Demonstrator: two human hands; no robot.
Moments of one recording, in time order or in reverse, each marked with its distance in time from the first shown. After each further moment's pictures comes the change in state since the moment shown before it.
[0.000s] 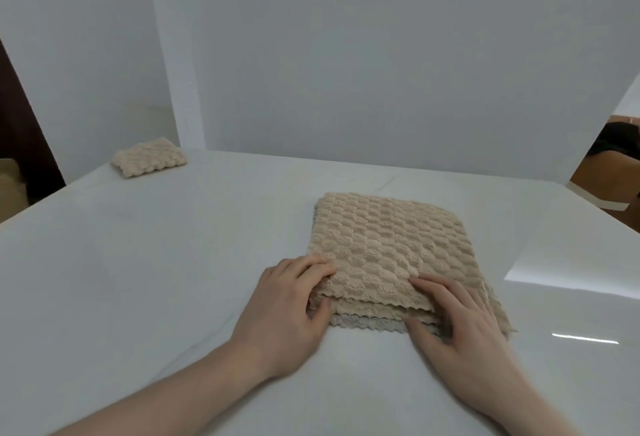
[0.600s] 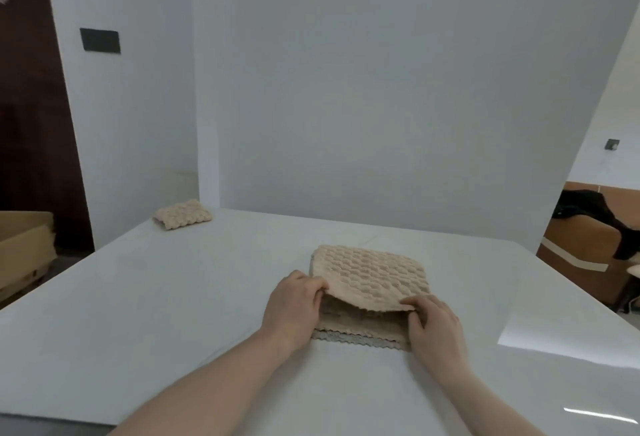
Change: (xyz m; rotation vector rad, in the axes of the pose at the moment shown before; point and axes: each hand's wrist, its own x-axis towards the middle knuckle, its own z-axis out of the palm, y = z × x) left_hand 0.013 0.047 -0.037 0.002 0.141 -0.133; right_hand 0.007 -0.007 -0.032 0.071 0.246 0.112
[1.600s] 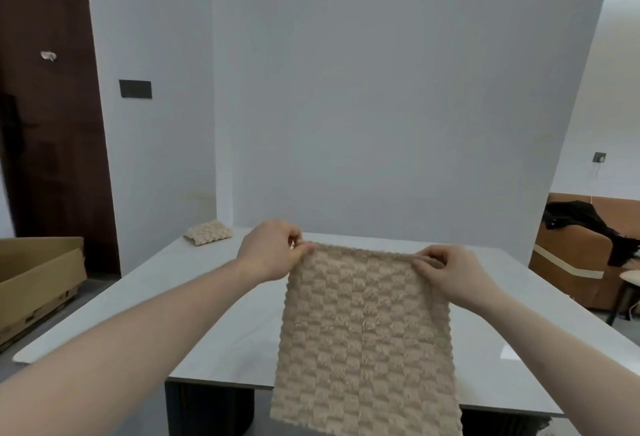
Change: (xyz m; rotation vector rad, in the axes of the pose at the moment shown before) left_hand -0.016 0.063 -0.190 0.161 0.027 -0.045; right_hand -0.002 -0.092 -0.169 0.095 -0.145 -0.072
